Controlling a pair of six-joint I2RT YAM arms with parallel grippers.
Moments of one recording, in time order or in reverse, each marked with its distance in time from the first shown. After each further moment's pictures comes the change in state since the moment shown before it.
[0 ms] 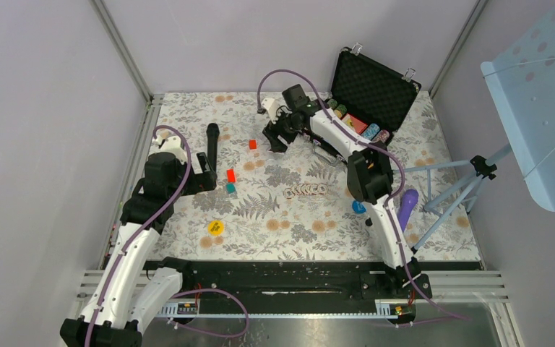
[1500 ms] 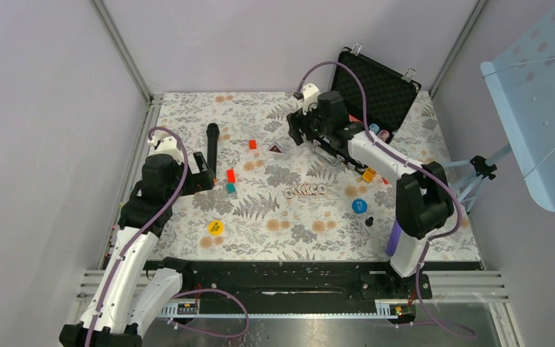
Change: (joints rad) left arm 0.000 -0.030 0.000 0.000 -0.040 -0.015; right arm -0.043 -0.640 -0.832 0.636 0.277 0.394
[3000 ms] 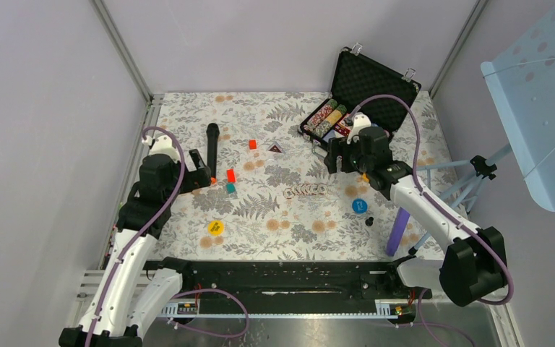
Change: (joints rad) left arm 0.000 -0.016 0.014 0.014 -0.055 -0.014; right arm -0.111 -0.521 -0.484 -0.104 0.095 0.276
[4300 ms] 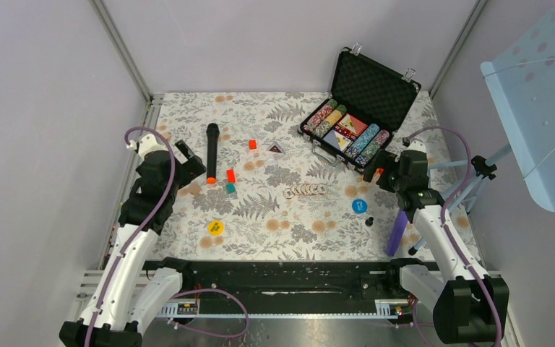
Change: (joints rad) left arm 0.000 0.039 -0.010 0.058 -0.199 -0.272; right arm -0.329 -0.270 -0.276 -0.040 0.052 0.224
